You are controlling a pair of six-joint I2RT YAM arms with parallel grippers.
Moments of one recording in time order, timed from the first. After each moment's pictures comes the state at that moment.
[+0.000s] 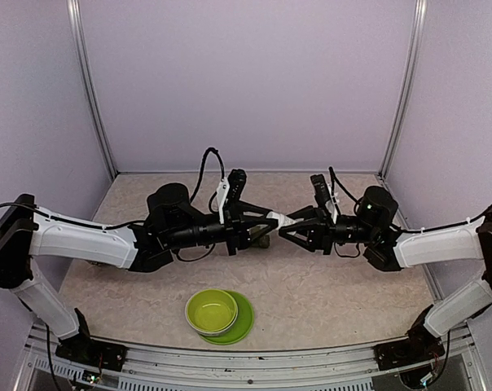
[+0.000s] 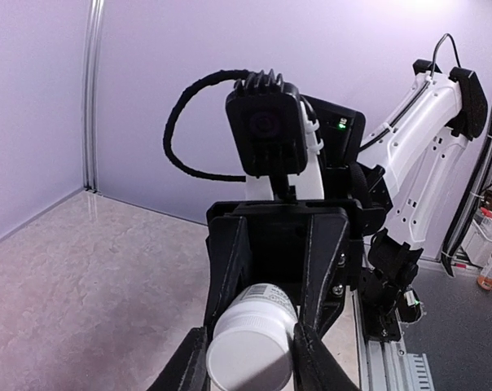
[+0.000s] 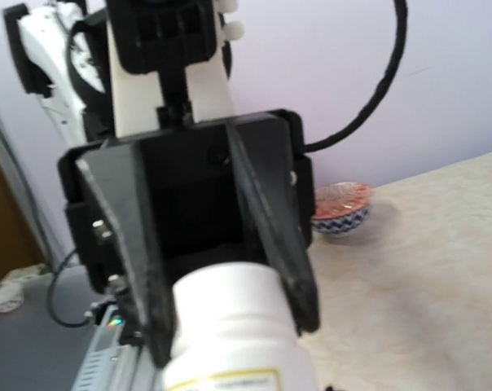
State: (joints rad) left arm -0.99 1.58 0.89 0.74 0.37 -0.14; right arm 0.68 1.42 0.61 0.94 -0.88 0.36
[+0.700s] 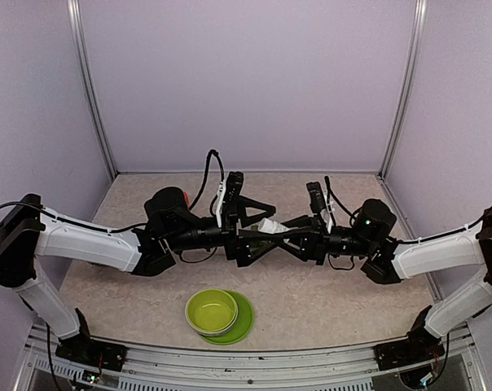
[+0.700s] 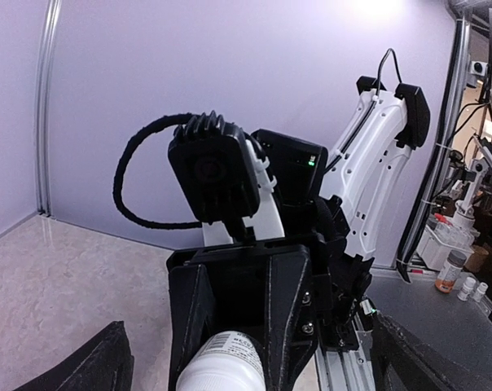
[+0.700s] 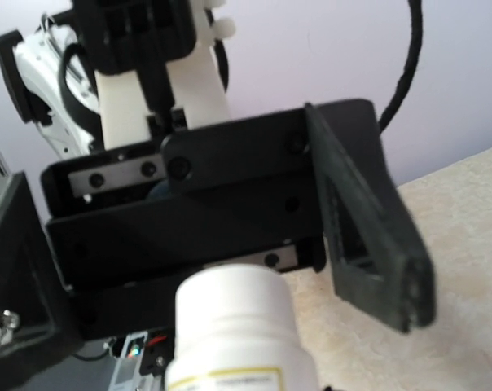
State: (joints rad) left arm -0.99 1.60 0.87 0.87 0.48 -0.22; right arm 0.80 1.40 0.55 1.00 -0.71 0.43
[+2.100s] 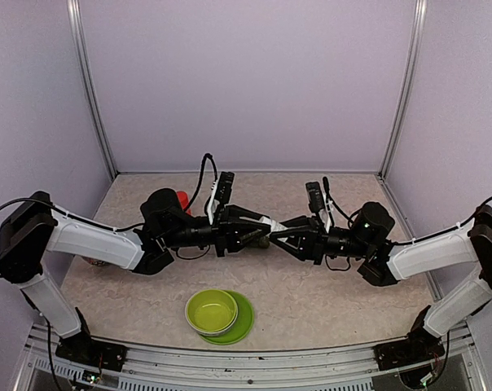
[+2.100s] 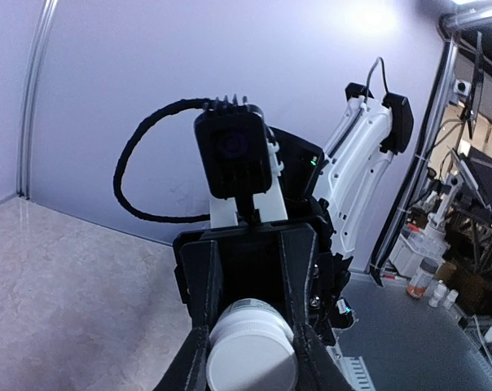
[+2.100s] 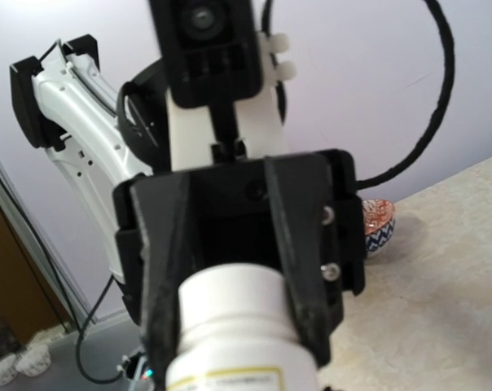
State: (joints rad) left arm -0.91 1.66 0.82 1.03 0.63 -0.36; right arm 0.81 1.46 0.54 1.12 -0.69 0.53
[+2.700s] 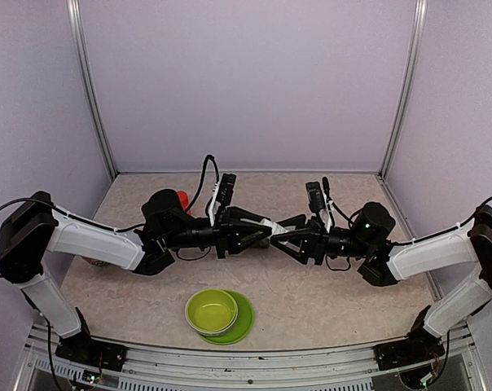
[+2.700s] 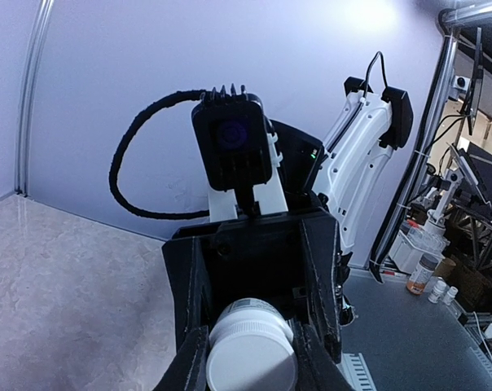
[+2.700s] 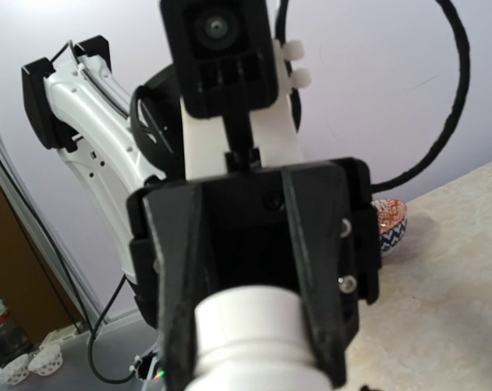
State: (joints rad) left arm -0.92 1.66 0.82 1.02 0.64 -0.36; right arm 0.81 1.46 0.54 1.14 -0.70 0.55
